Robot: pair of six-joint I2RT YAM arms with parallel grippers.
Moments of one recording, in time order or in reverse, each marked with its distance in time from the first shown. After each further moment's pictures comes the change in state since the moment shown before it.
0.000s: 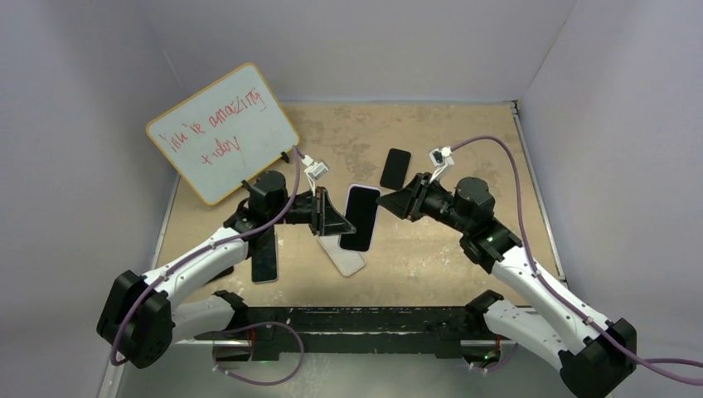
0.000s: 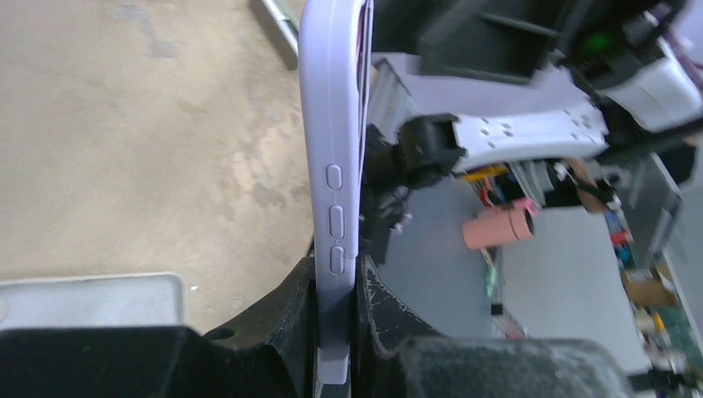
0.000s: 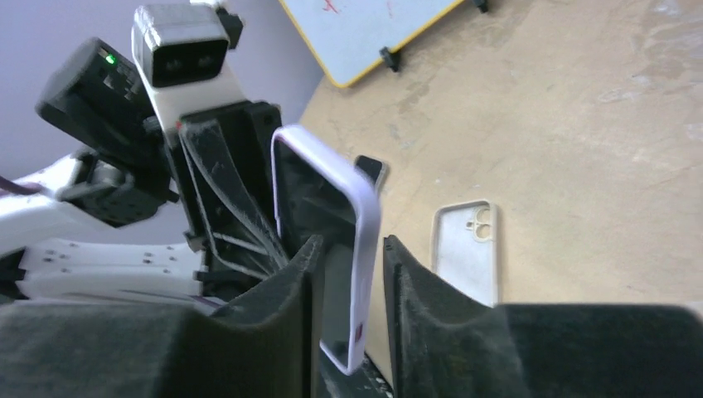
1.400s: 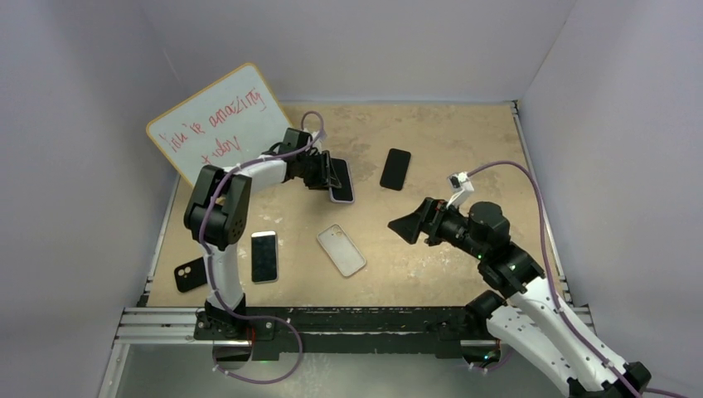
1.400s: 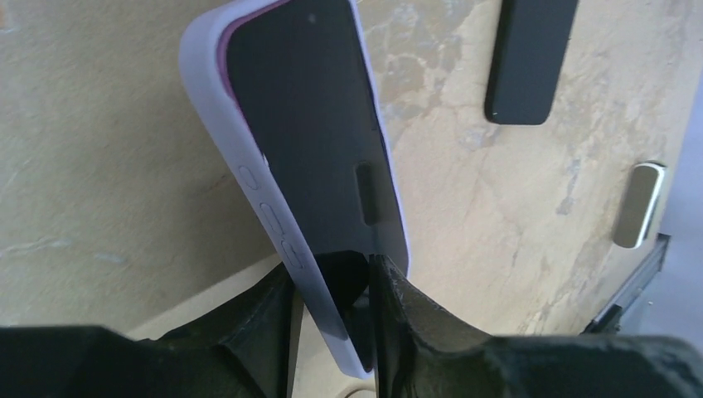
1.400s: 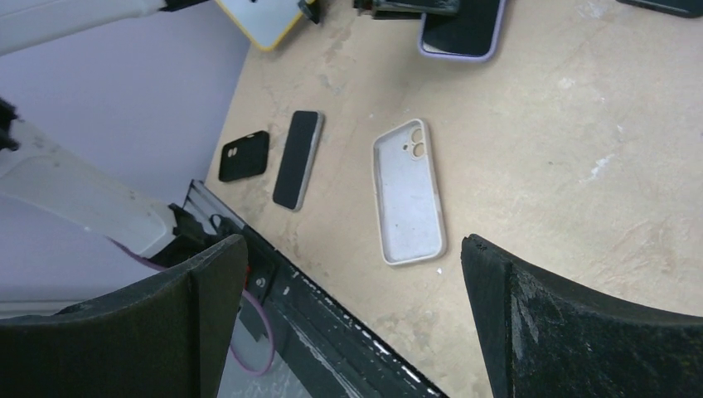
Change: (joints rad) left arm 0.230 0.859 0.627 -0.419 -0.377 0.236; right arm 0.003 -0.278 -0.075 -0.368 0.132 -0.024
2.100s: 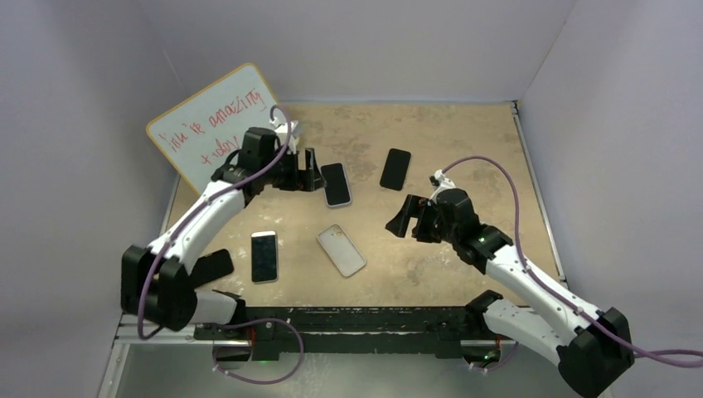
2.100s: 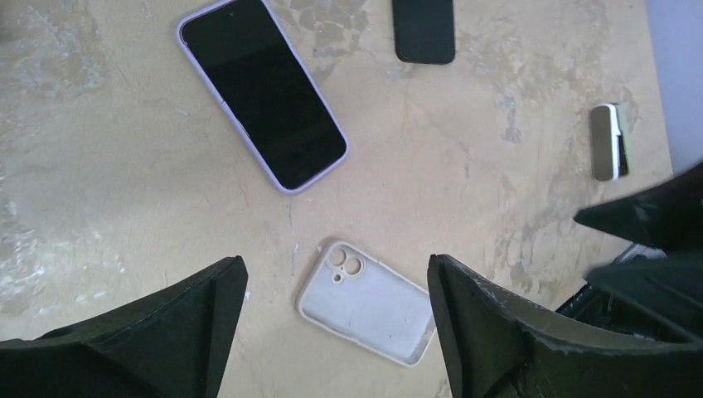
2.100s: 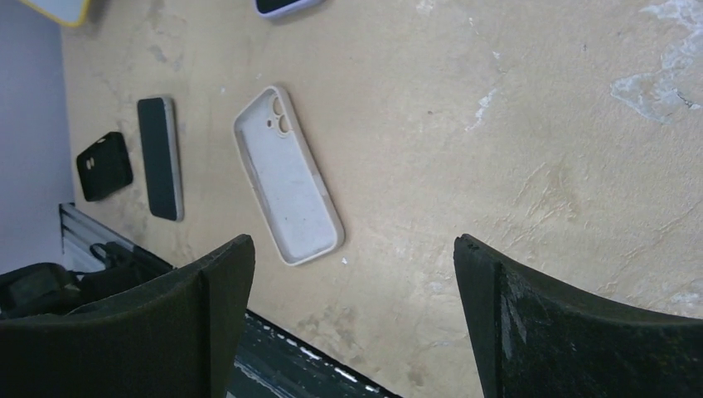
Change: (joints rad) left arm 0.005 -0.581 -0.175 -0.248 -0.133 0.152; right arm 0.000 0.295 -0.002 -0.036 0.147 -0.013
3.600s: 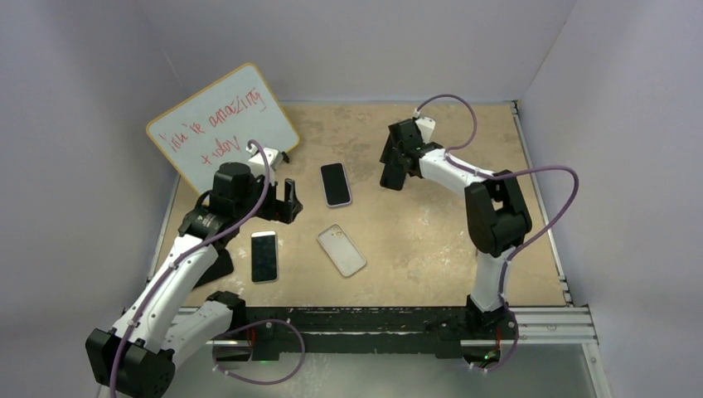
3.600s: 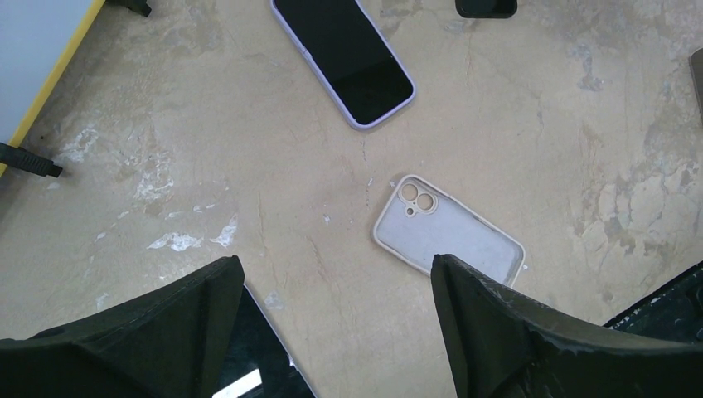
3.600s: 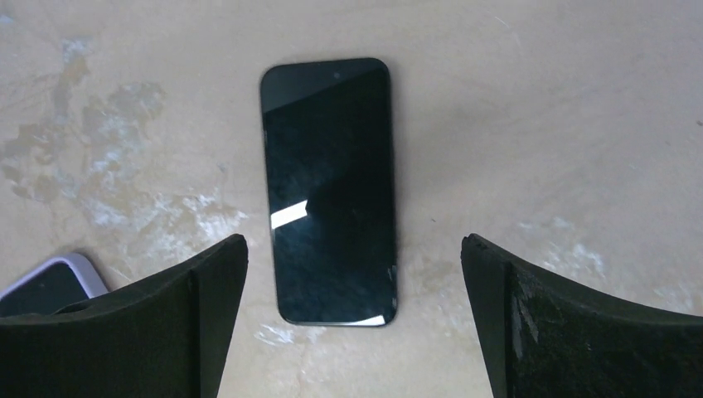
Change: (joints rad) left arm 0.000 -0.484 -0.256 -0.113 -0.163 0.187; right arm -0.117 1.012 0.755 0.001 0.553 -0.026
